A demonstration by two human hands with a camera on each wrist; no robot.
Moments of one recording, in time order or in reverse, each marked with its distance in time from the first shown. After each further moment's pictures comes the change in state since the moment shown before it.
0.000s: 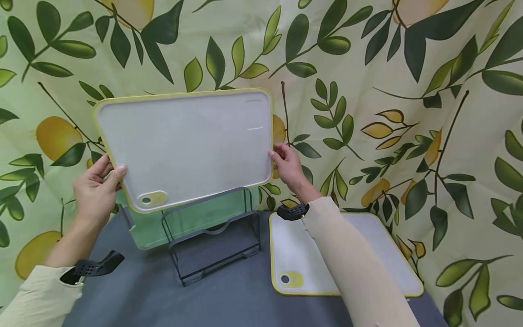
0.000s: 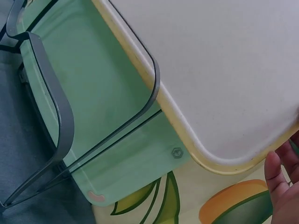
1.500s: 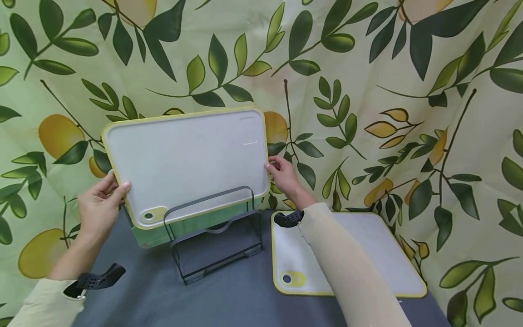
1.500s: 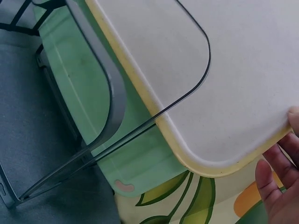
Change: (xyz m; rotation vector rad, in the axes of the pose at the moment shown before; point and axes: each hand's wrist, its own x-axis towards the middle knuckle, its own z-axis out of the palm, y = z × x) left_hand -0.019 -0.029 -0.016 0.226 0.076 -0.089; right_hand -0.009 0.024 0.014 -0.116 -0.094 0.085
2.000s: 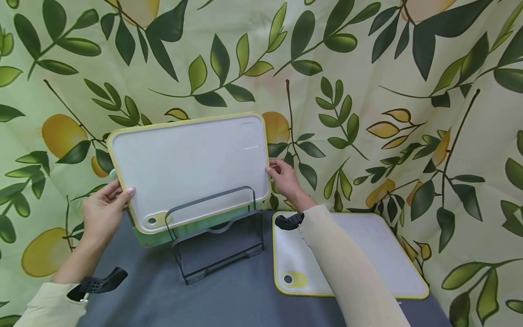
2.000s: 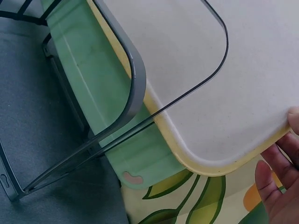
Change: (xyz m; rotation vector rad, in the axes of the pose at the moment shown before) left_hand -0.005 -0.008 -0.004 0.213 -0.018 -0.052; right_hand -0.004 0.004 0.006 -0.032 0.000 0.007
